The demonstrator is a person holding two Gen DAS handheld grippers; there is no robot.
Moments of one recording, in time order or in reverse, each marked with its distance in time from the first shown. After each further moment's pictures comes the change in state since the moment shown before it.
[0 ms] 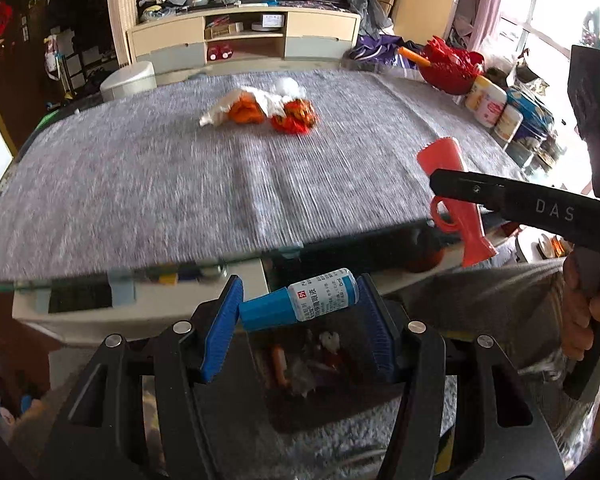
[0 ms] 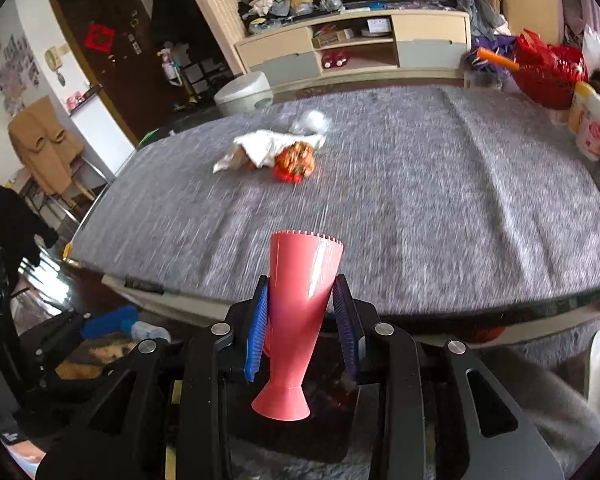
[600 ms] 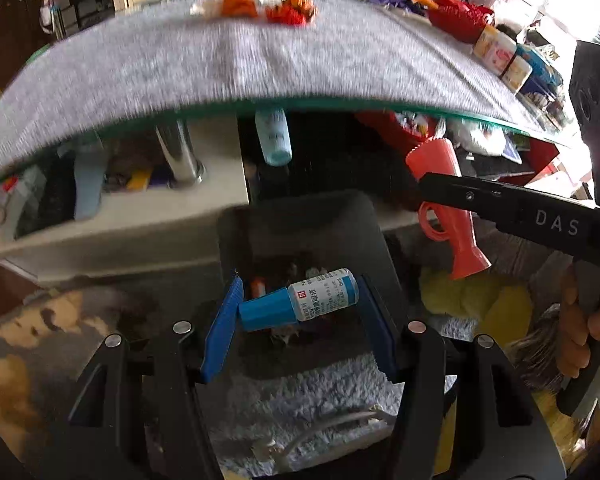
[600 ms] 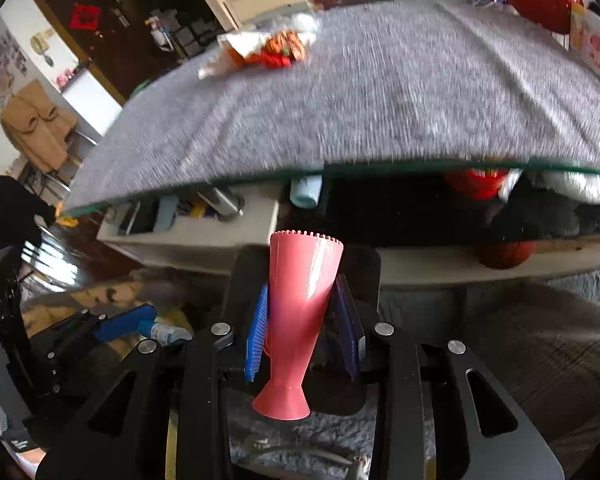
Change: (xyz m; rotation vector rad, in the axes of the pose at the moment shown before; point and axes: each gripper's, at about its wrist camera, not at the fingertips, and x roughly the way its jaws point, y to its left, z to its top) left arm 0.049 -0.005 -0.078 -0.057 0.169 -0.036; right arm 0.046 -0.004 -0.080 0.048 0.154 -0.002
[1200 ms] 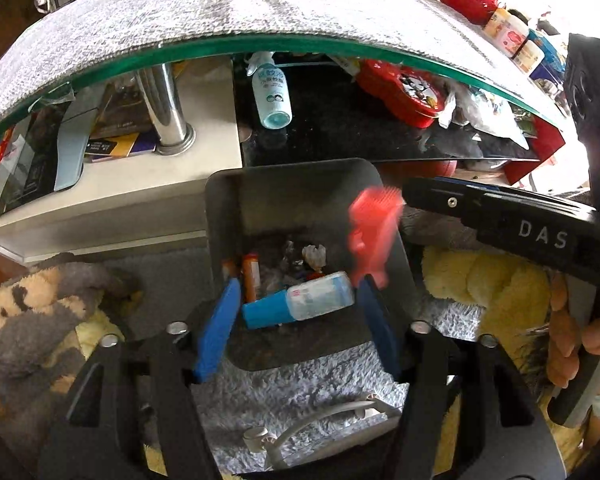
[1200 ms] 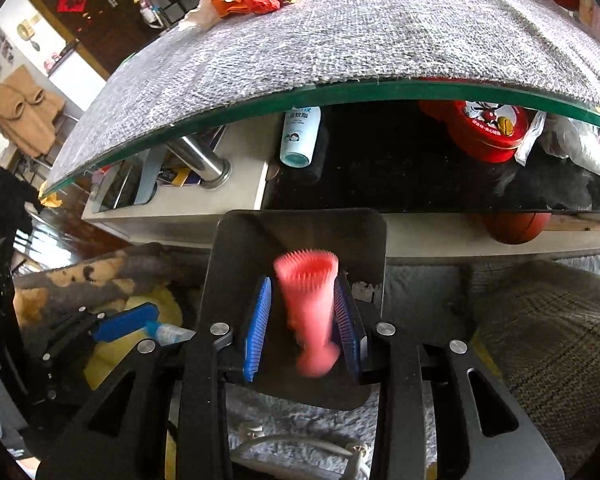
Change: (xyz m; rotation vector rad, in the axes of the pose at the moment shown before) left arm 0.028 0.004 -0.007 -0.021 0.074 -0.011; right arm 0.030 -0.005 -0.010 0.021 0.076 -0.015
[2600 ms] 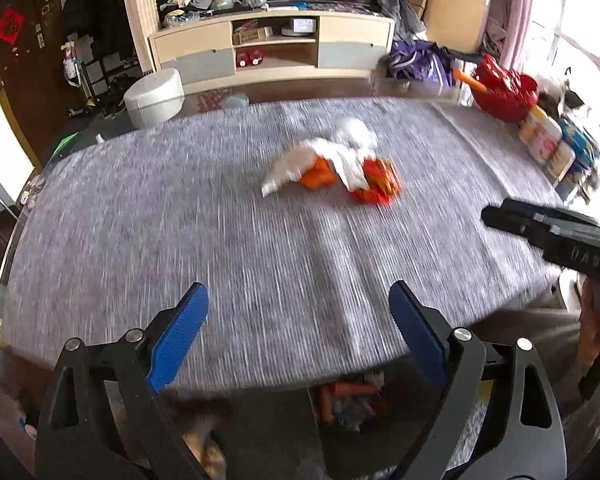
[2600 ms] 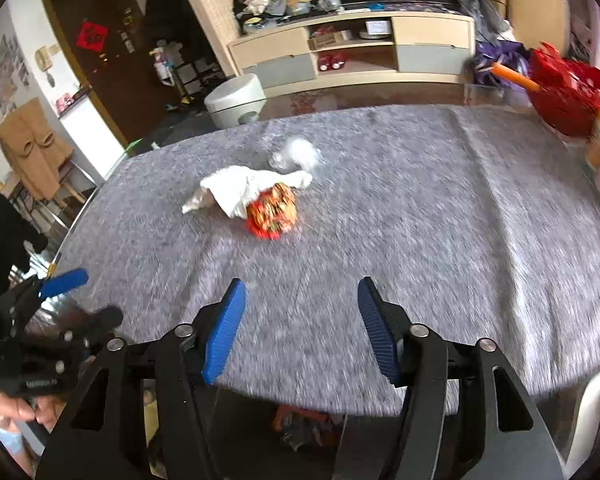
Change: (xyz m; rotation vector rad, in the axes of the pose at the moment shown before) left arm -0.092 0.053 0.184 0.055 -0.261 0.150; right arm -0.062 0.008 0.168 -0.101 -0.237 0.004
